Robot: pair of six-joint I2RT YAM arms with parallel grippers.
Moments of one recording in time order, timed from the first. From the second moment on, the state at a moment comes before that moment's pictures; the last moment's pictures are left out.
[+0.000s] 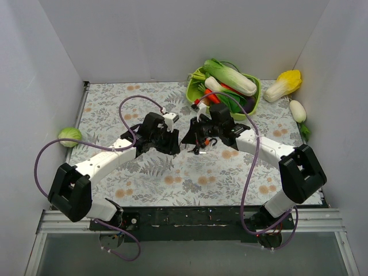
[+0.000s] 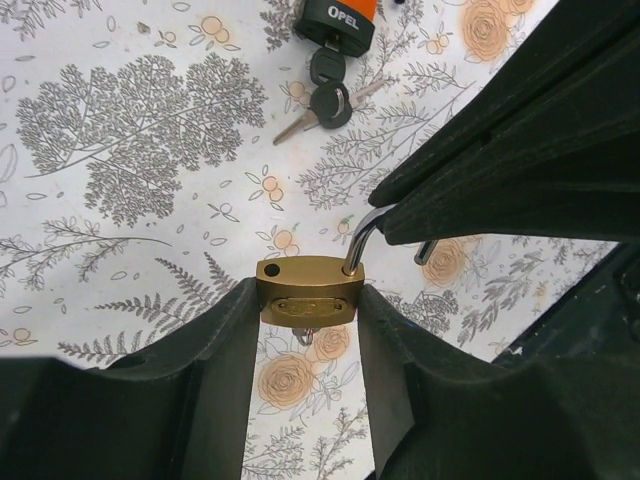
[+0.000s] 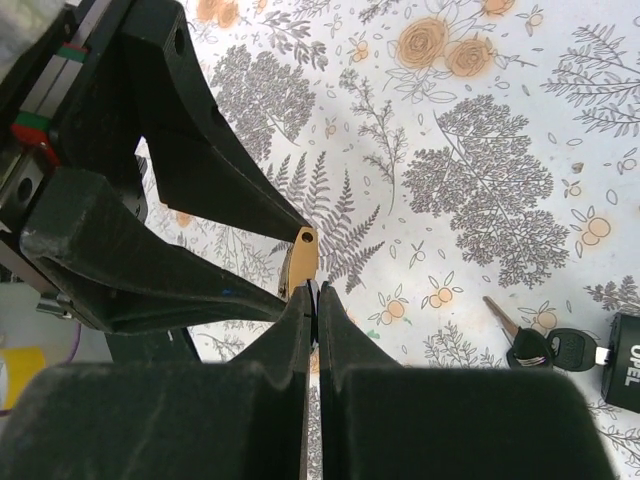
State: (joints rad) left arm -0.60 1.38 0.96 -0.36 0.25 -0.26; right arm 0.66 1.57 1.04 -0.01 -0.61 0.33
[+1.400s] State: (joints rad) left arm -0.65 2.06 1.52 -0.70 -0.07 -0.11; right arm 0.32 1.20 0.72 -0.01 -0.50 0.31
